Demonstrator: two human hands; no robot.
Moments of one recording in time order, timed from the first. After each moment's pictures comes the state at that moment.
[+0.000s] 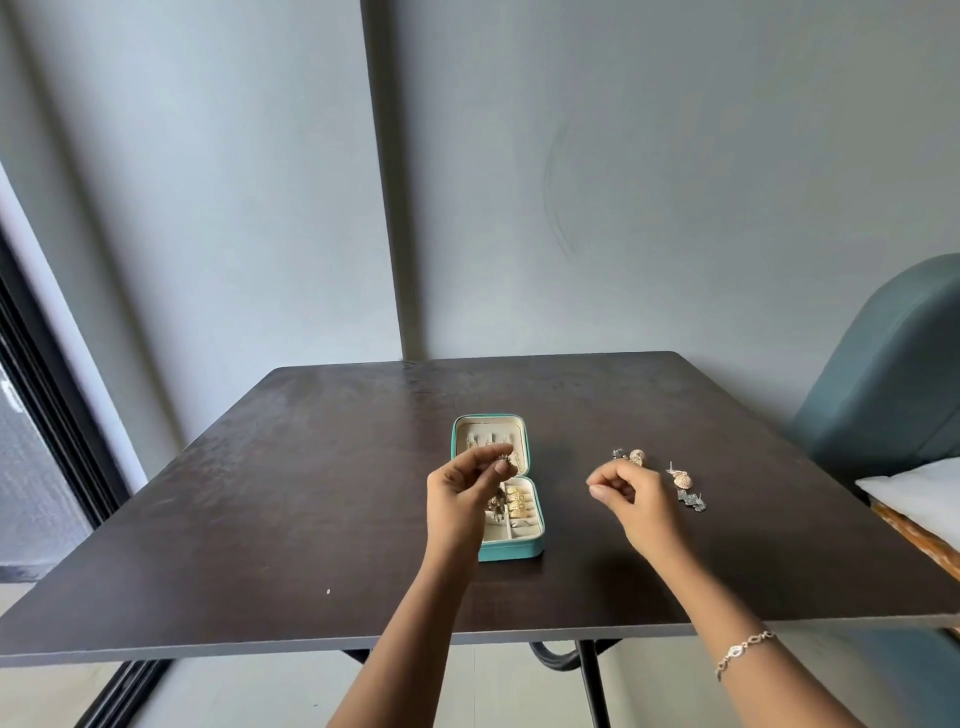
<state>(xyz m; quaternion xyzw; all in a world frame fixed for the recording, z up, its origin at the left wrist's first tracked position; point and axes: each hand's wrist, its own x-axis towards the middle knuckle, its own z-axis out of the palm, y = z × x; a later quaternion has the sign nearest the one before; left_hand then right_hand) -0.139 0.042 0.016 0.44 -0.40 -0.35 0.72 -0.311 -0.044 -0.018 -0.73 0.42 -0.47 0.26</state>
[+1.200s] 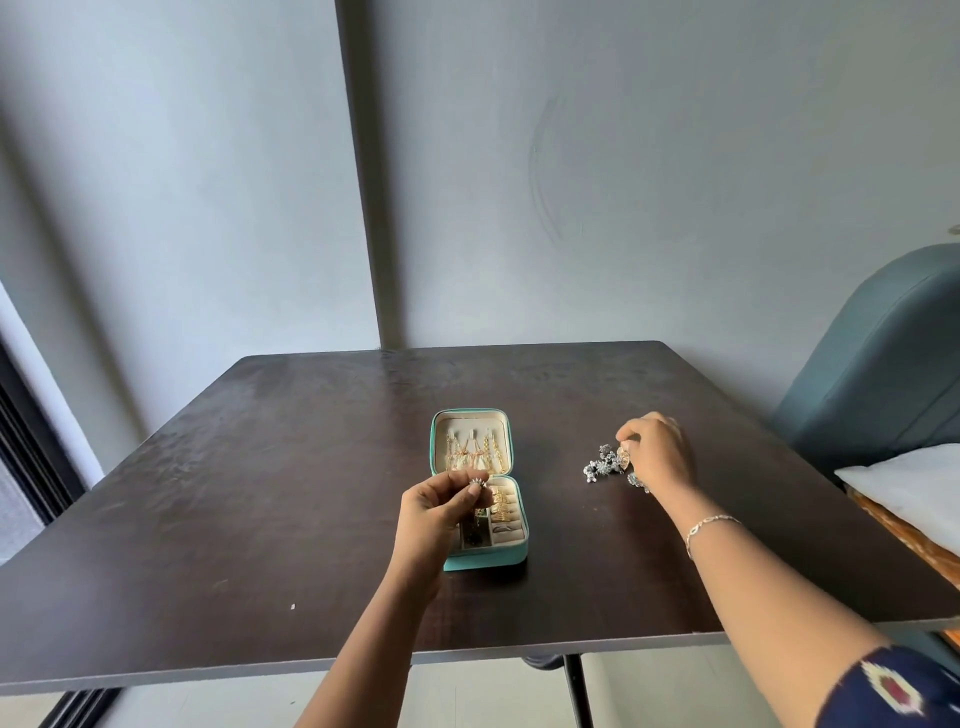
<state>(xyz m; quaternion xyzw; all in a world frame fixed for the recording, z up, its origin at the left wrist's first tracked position) -0.119 0.029 -0.012 0.49 -0.35 -0.44 0.66 -0.333 -0.147 -0.015 -0.72 0.61 -0.31 0.07</state>
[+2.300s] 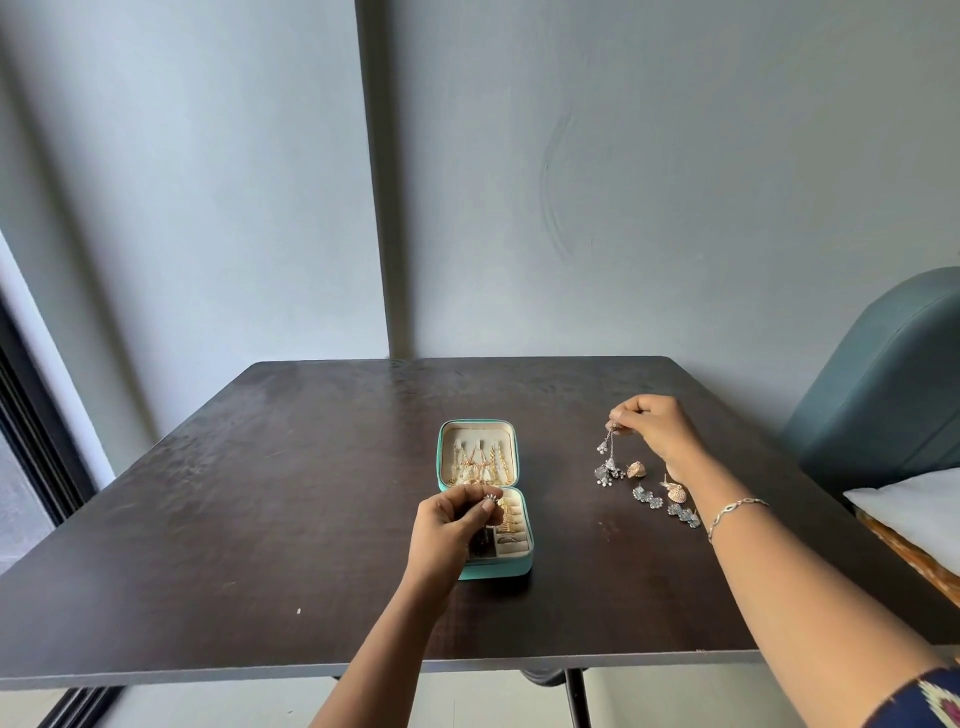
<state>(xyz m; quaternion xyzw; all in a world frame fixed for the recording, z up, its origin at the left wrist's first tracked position) -0.126 0.028 -0.014 0.53 -0.39 -0.41 0.63 -0.324 -0.148 0.033 -0.64 0.47 -0.45 0.40</state>
